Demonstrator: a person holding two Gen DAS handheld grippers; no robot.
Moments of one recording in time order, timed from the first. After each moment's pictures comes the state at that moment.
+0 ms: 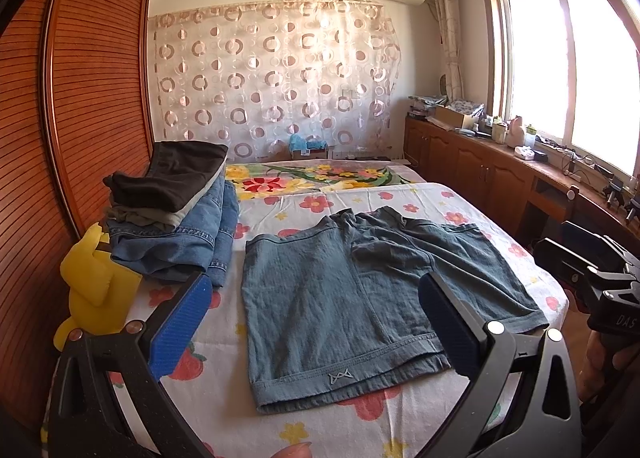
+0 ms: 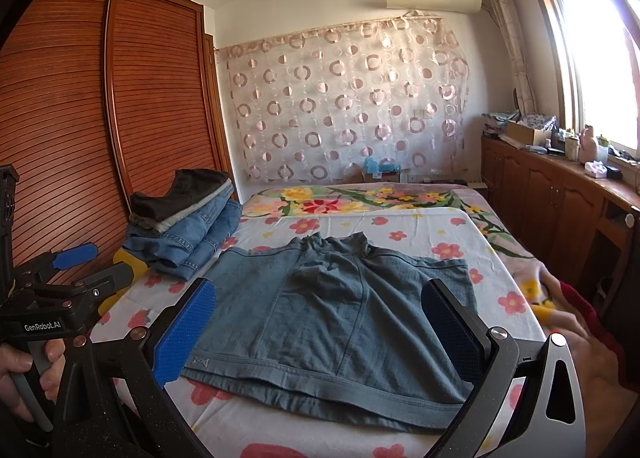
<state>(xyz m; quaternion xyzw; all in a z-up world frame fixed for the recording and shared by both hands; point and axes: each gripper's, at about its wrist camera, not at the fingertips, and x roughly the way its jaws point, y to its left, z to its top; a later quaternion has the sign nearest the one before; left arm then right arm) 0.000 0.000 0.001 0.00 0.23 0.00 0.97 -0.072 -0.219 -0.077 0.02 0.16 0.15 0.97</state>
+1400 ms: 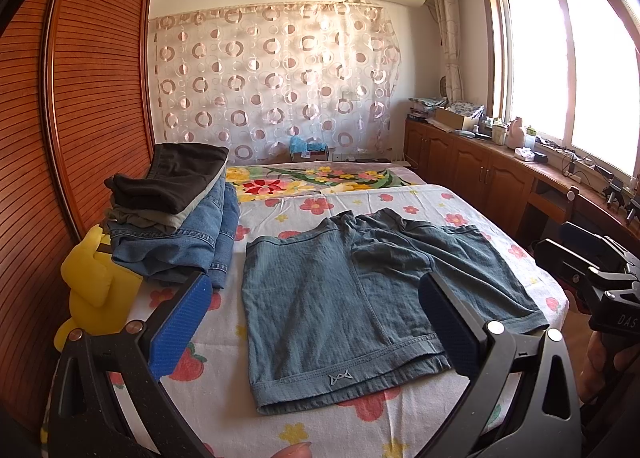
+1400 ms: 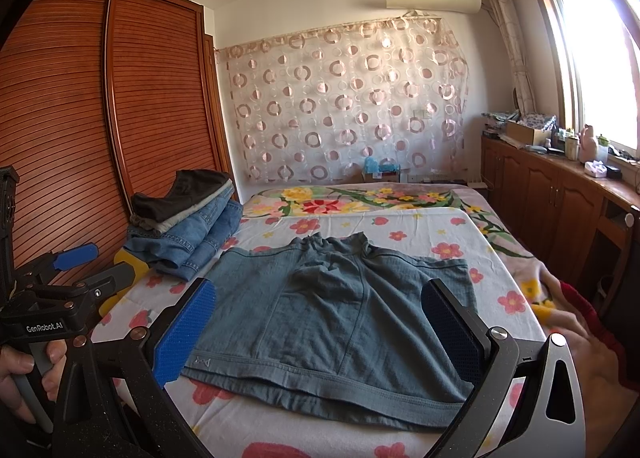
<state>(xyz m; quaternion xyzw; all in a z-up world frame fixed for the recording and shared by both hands) -0.004 -0.001 0.003 0.00 0.23 0.00 0.97 -0.073 -0.218 -0.077 0.03 0.16 0.16 0.97</state>
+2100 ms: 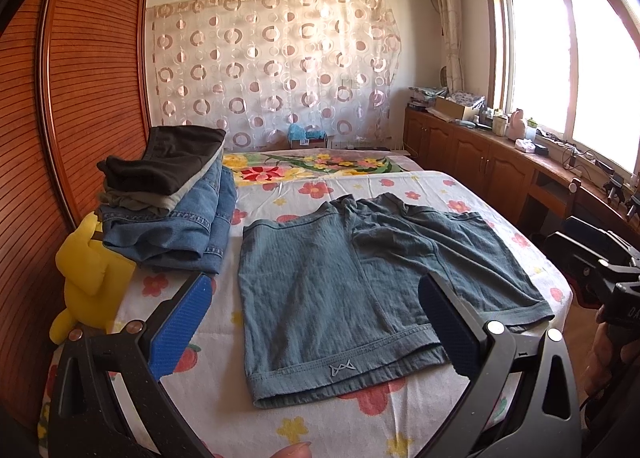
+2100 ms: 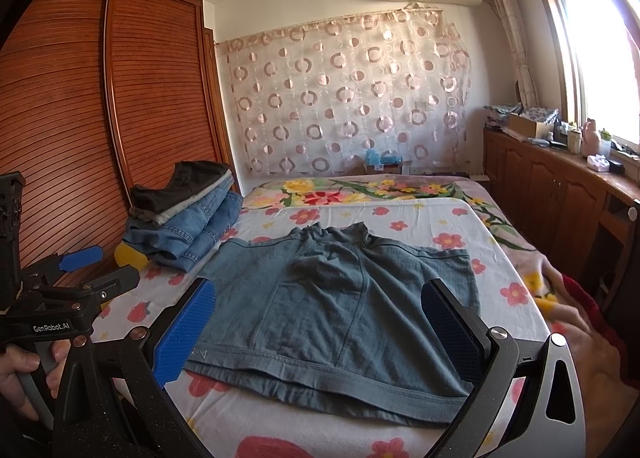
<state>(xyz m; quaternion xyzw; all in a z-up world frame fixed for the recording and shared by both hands) 0.002 0.002 -0.012 -0.01 0.25 0.00 0.97 -0.067 -0.222 -0.084 0.03 0.18 0.16 0.97</state>
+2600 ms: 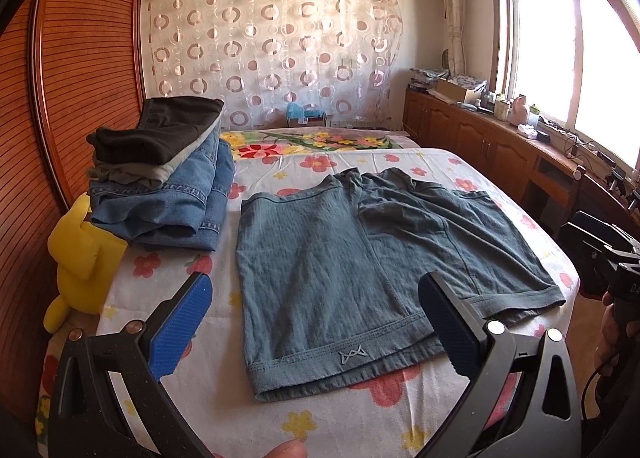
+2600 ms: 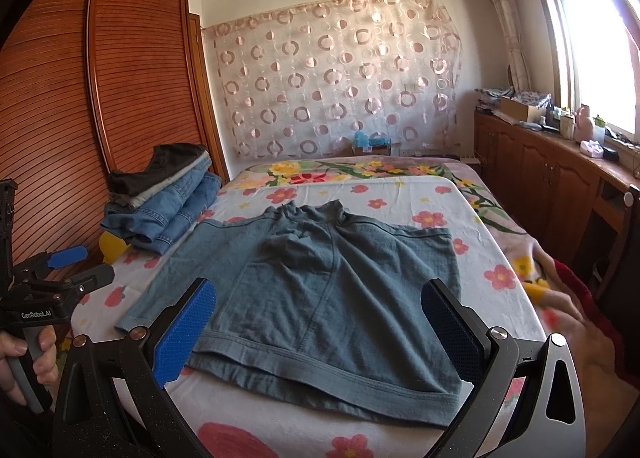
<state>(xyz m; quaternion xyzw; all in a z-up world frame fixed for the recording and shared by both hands) 0.018 0.011 -0.036 -0.01 0.29 -0.01 0.96 -0.055 -0.237 -0.092 0.02 0.21 0.14 0.97</state>
